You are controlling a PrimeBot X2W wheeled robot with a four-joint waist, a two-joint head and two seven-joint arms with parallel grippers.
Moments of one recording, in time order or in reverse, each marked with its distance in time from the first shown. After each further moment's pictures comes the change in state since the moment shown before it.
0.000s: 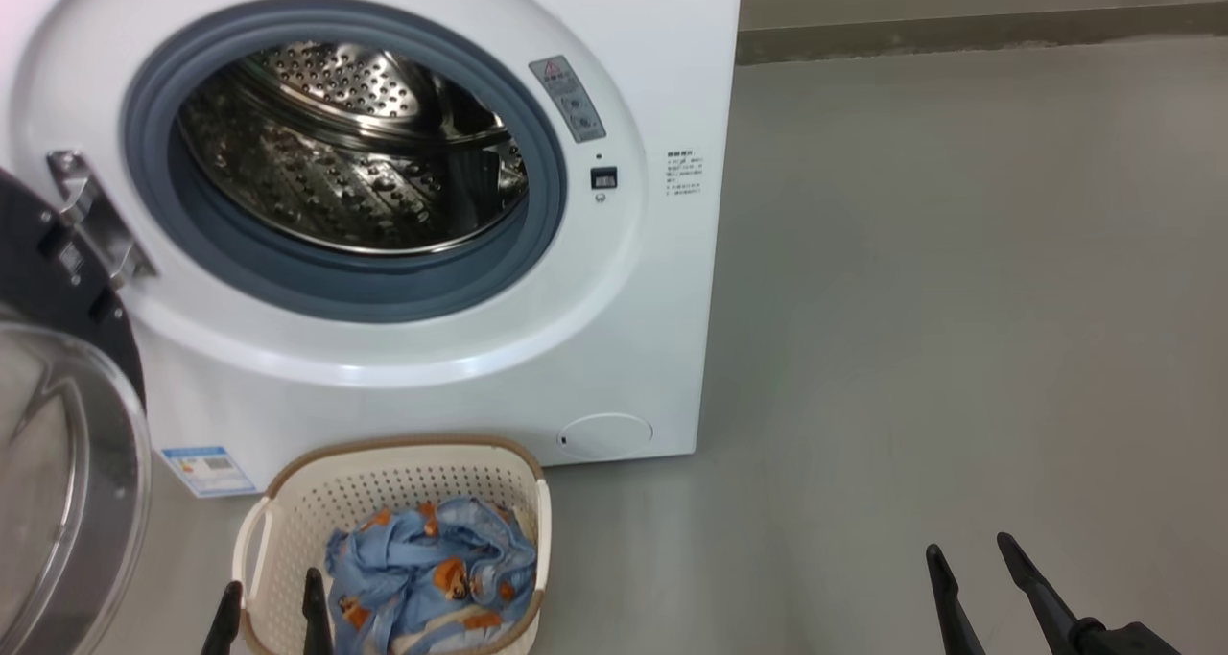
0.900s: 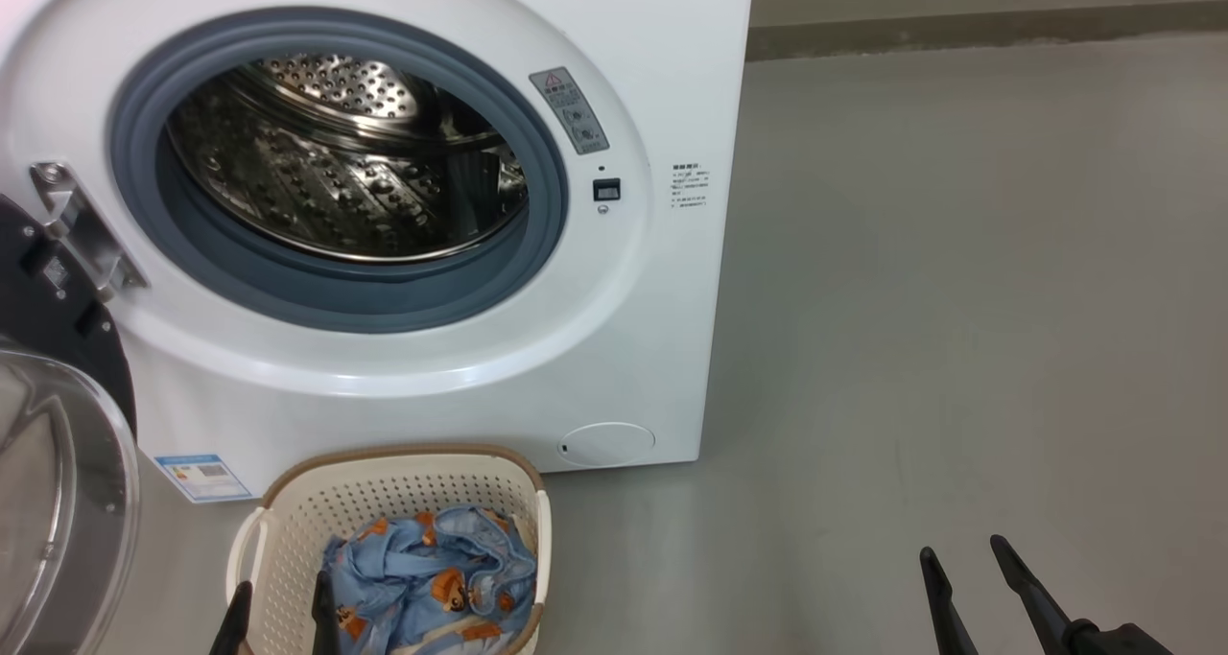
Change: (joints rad) left arm 0.000 0.000 0.000 0.008 0.018 0.027 0.000; right arm 0.000 0.001 0.008 0.005 0.002 0.000 0.000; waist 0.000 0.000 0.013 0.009
